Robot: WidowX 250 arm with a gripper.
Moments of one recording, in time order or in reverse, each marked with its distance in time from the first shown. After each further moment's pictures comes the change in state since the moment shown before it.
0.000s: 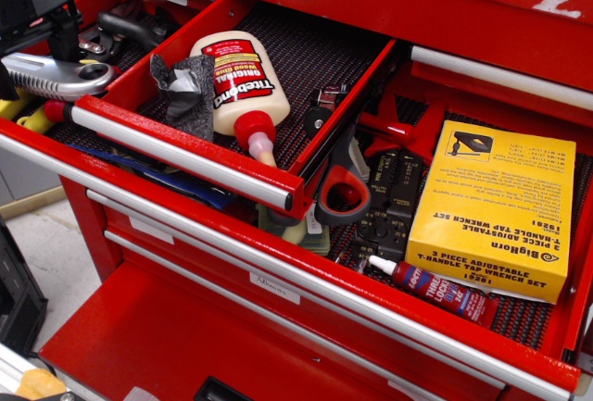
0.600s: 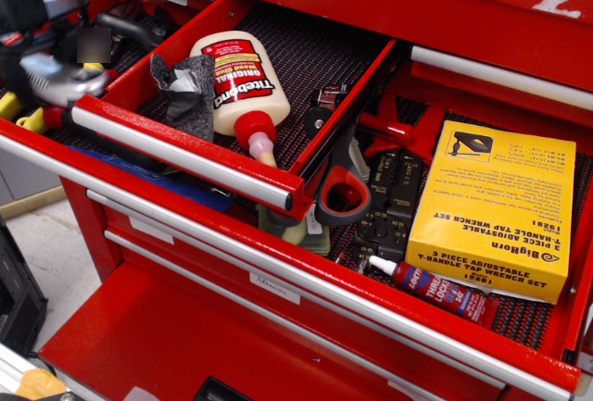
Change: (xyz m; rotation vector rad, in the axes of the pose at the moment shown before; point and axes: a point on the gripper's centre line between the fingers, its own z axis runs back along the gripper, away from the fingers) arm -0.019 -0.003 0.026 0.140 0.154 0.005
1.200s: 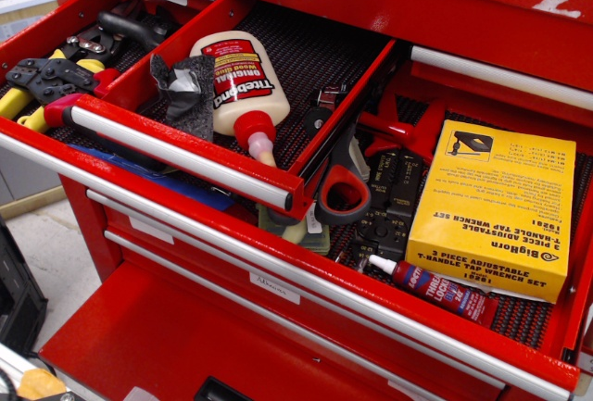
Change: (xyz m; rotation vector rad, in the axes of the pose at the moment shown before) arm -0.098 -0.053 0.107 0.135 -0.092 0.046
